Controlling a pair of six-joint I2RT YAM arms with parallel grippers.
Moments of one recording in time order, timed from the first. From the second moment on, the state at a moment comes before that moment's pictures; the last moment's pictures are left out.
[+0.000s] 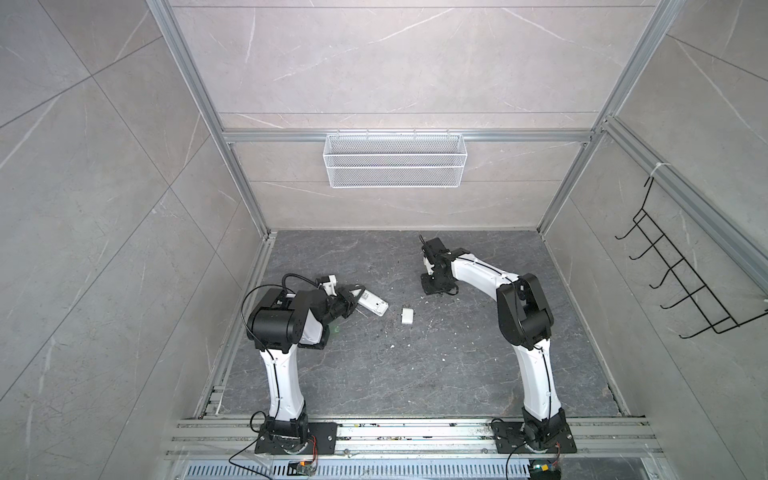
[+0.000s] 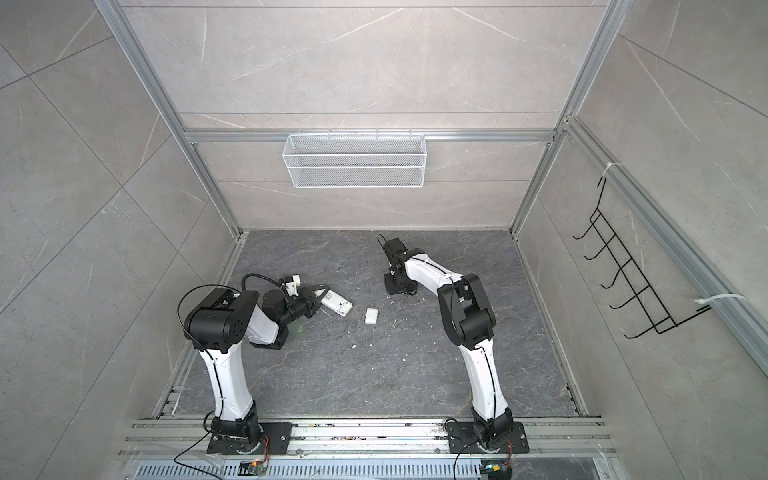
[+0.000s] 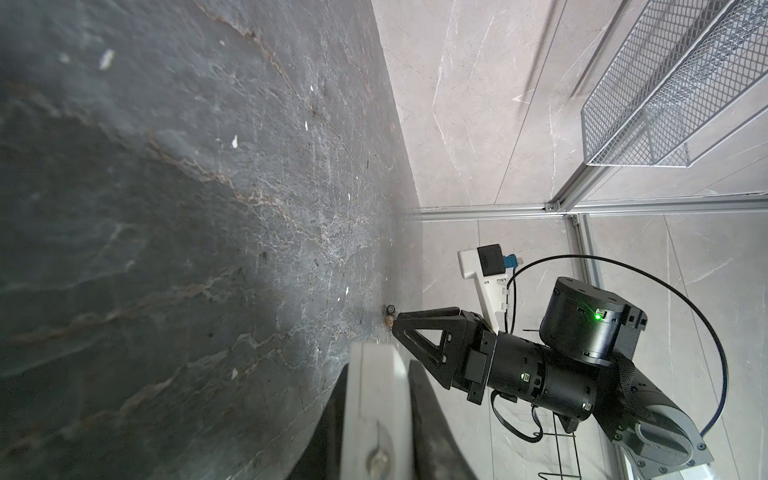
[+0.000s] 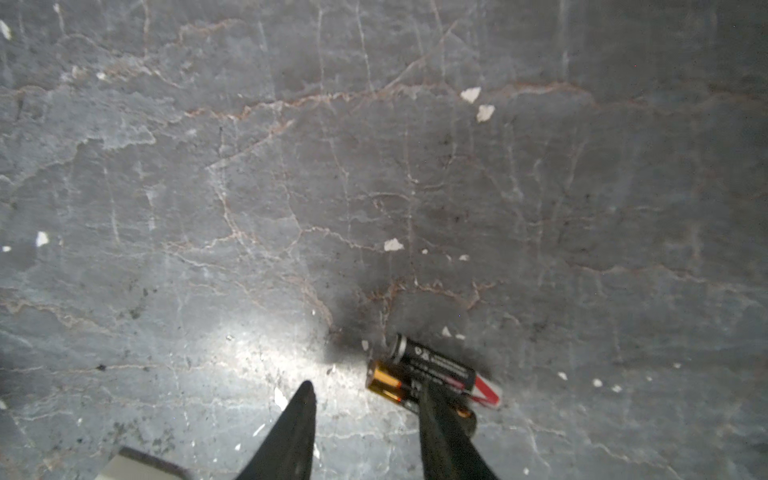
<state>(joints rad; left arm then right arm) -0.15 2.05 0.59 1.25 0.67 -1.27 0.47 2.23 1.75 -0.77 0.02 0.22</state>
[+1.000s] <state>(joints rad) -0.15 2.07 0.60 1.26 0.67 -1.28 0.74 1.68 1.03 -0.60 -0.01 0.34</state>
